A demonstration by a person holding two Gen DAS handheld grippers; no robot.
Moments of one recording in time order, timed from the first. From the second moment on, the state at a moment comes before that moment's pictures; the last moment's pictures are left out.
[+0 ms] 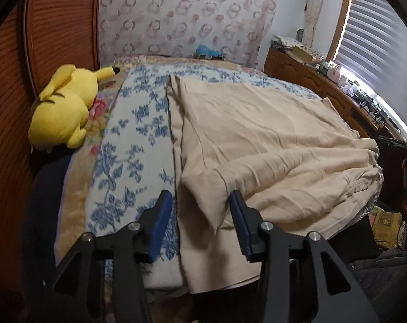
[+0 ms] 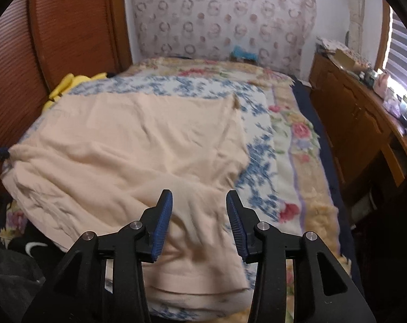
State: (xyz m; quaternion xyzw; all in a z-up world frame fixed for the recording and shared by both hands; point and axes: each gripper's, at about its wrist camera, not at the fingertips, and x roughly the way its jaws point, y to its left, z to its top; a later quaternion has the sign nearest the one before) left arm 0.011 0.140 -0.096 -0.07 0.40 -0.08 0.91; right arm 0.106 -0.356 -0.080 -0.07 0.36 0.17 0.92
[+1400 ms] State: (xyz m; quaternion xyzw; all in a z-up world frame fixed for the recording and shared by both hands) left arm 0.010 0.129 -0.117 -0.10 0.38 -0.06 0.92; right arm 0.110 -0.210 -0.153 -0.12 0.34 0.28 0.89
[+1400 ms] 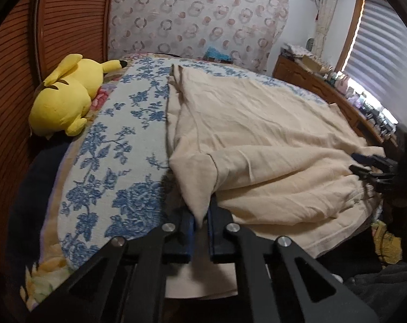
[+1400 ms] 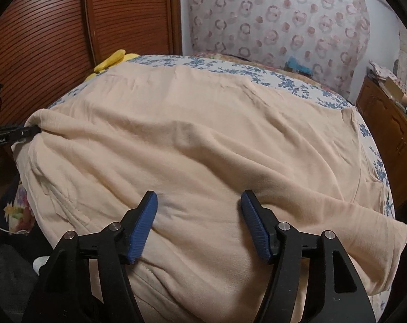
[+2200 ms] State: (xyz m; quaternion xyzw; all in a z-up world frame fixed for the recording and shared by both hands) left arm 0.091 -0.033 -0.001 -0.03 0.30 -0.26 0.92; right arm 0.085 -0.307 -0.125 -0.04 0.32 0.23 0.92
